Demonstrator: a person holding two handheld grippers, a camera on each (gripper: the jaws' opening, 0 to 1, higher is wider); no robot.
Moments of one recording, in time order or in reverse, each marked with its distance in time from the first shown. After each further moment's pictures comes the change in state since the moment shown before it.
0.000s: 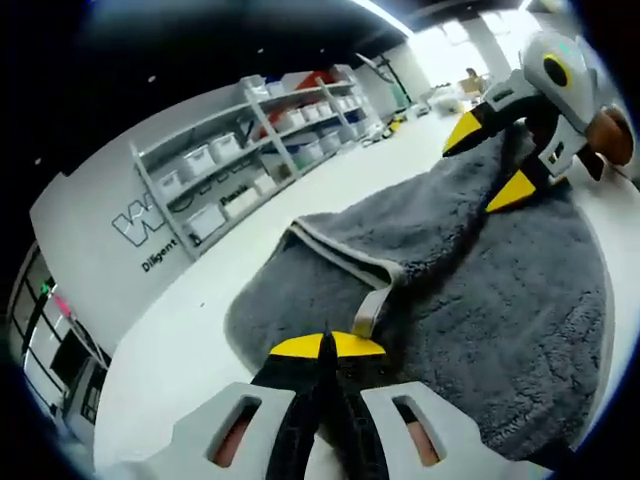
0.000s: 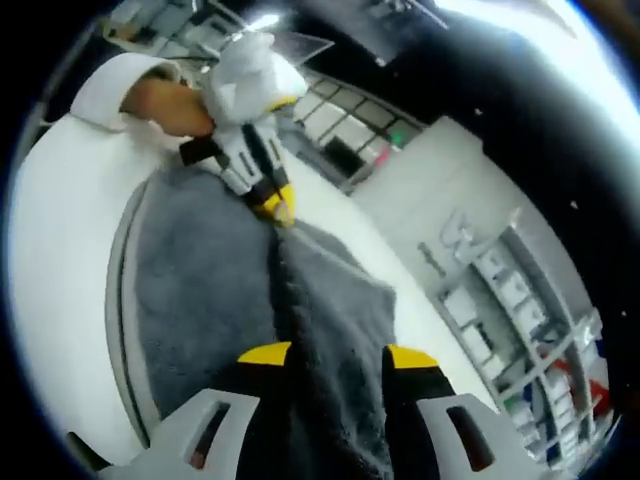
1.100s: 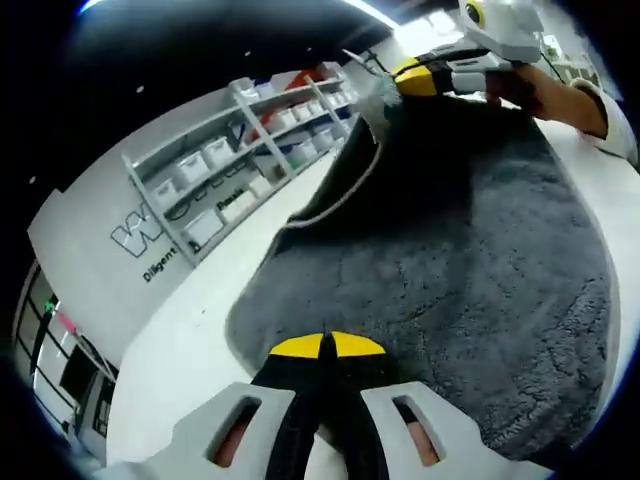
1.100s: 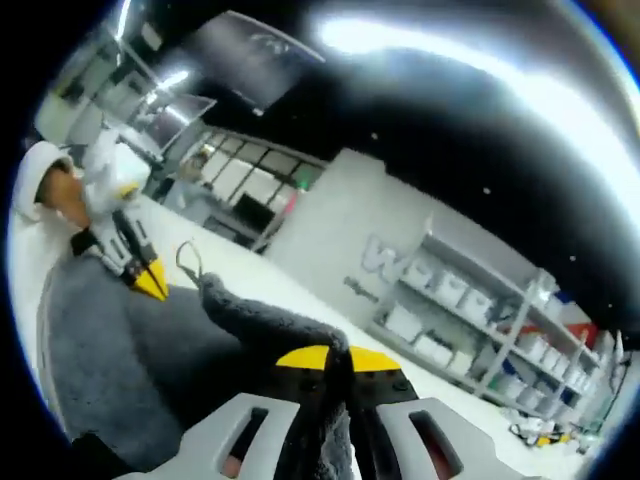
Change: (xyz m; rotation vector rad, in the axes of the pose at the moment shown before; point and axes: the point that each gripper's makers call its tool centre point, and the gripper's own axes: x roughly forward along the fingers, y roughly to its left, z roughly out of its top) left arm 0.000 -0.004 0.000 0.064 0.008 -0.002; right arm -0.021 -0.131 0.008 0.298 -0.240 -0.362
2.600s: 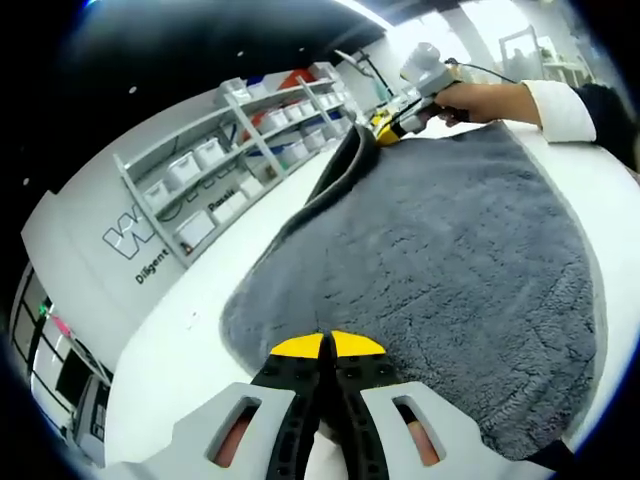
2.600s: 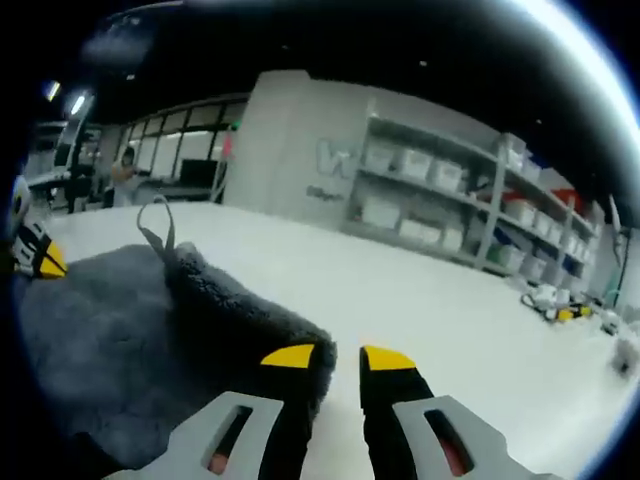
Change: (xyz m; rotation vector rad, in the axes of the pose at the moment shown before) left arm -0.003 -0.007 0.002 0.008 0.002 -0.037; right arm 0.022 -0.088 -0.149 0.340 0.374 -0.085
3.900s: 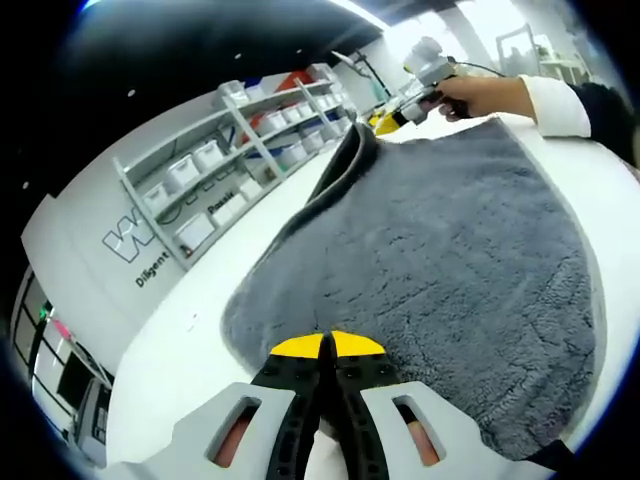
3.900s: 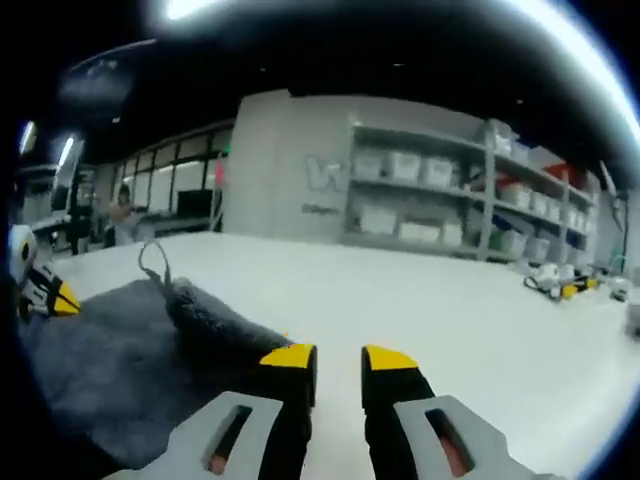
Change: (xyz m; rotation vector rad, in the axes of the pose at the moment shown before) left arm -0.001 -0.002 0.000 0.011 -0.006 0.000; right arm -0.020 -0.021 0.002 0.144 -0.056 0.000
